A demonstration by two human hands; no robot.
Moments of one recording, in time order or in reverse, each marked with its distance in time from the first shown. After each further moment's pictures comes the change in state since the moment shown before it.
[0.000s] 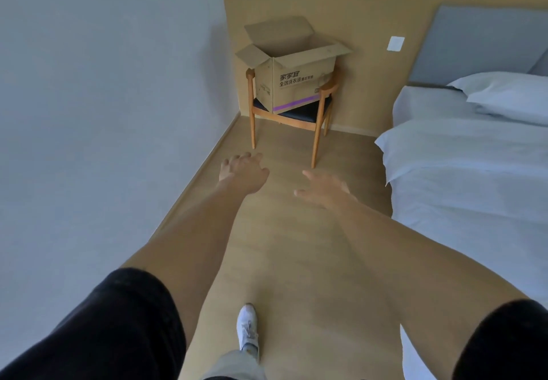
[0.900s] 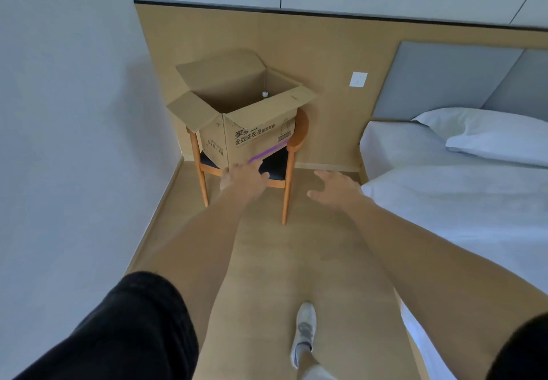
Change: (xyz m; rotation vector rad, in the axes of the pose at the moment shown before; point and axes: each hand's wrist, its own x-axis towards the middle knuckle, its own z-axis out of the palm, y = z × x) left_hand 0.507 0.027 -0.052 -0.098 0.019 0.217; right_hand 0.433 0.046 -0.176 0.014 0.180 0.173
